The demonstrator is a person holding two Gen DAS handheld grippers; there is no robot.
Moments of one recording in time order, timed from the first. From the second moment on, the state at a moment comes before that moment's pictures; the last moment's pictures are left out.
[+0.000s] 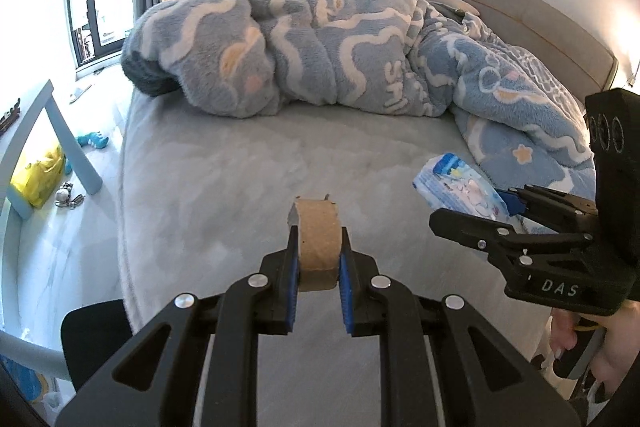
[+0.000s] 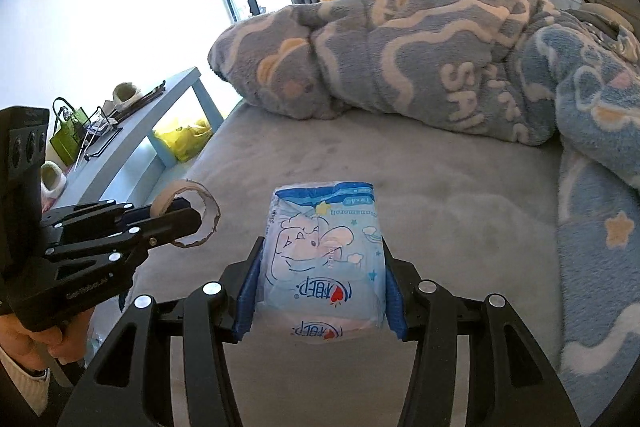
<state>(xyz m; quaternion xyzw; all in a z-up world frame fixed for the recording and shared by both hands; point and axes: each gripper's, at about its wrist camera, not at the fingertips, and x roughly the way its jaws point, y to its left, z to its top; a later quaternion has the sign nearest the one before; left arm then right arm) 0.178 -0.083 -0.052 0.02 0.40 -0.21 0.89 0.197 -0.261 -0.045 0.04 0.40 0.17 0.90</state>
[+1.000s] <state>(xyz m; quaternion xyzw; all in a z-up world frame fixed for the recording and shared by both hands) 0.169 0.102 -0.062 -0.02 0.44 -0.10 0.89 0.217 -0.076 -0.038 0.00 0.39 0.26 0.88</state>
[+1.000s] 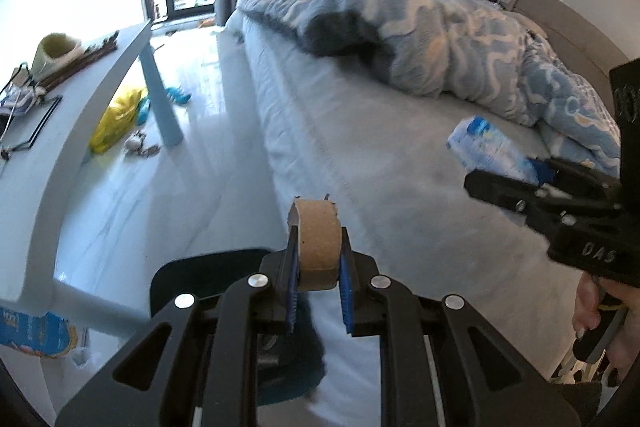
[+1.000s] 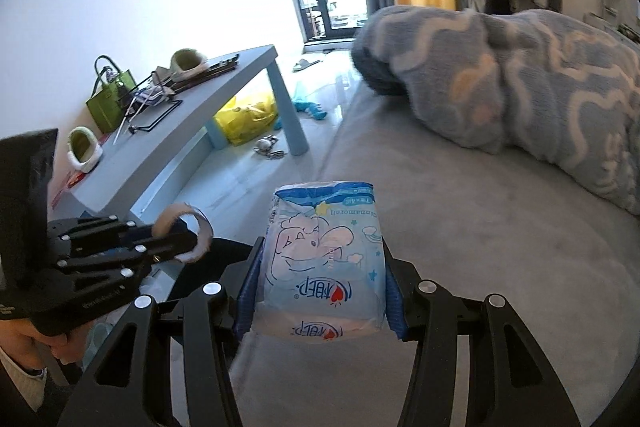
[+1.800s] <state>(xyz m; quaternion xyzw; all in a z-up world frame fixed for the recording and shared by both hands) 0.152 0.199 -0.114 -0.03 0.55 -0.06 0.83 0.218 0.052 -0.060 -0.03 0.41 0.33 0.85</state>
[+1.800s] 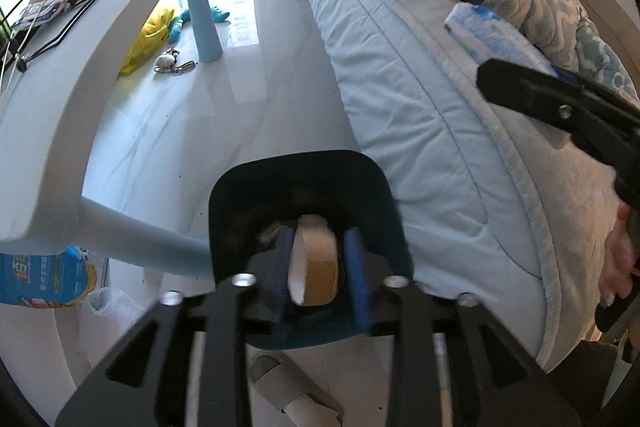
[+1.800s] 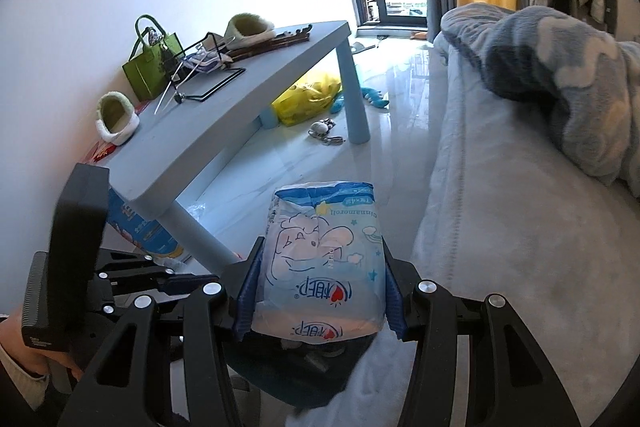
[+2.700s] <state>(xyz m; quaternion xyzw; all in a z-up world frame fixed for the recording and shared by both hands) 0.126 0.277 -0.036 -0.11 0.42 -0.02 0.90 0.217 0.139 -0.154 -0.12 0.50 0.33 0.79</state>
